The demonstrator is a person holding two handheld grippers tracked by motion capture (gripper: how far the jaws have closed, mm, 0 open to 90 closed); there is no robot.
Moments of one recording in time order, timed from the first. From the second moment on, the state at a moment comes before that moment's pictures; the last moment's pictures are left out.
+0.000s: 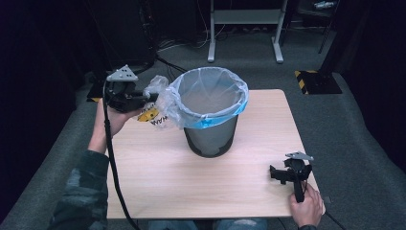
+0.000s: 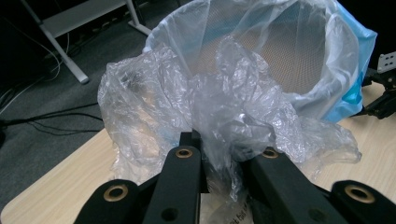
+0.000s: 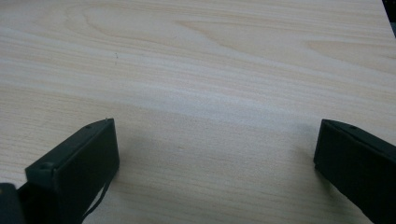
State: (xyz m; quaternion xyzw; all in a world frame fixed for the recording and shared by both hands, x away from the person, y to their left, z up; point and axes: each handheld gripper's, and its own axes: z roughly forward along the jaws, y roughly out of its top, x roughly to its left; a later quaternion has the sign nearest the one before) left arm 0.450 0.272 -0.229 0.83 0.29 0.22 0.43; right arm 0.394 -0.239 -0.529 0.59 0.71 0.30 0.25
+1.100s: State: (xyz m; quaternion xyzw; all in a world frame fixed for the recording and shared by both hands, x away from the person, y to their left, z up) left arm 0.479 0.220 -0.190 0.83 0.25 0.21 0.46; right arm 0.394 -0.239 -0.529 0.59 0.70 0.30 0.25
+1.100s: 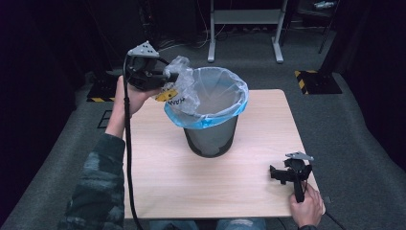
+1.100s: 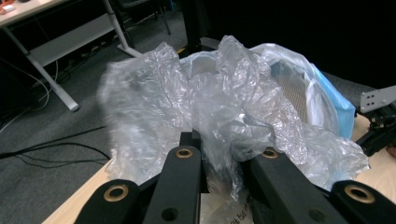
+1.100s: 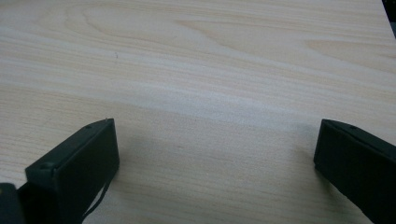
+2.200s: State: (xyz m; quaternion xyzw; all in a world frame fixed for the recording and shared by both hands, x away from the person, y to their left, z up) left arm 0.532 0.152 -0.226 0.84 0.27 0.15 0.45; right arm 0.394 -0.239 -0.529 0.60 0.70 0.30 0.25
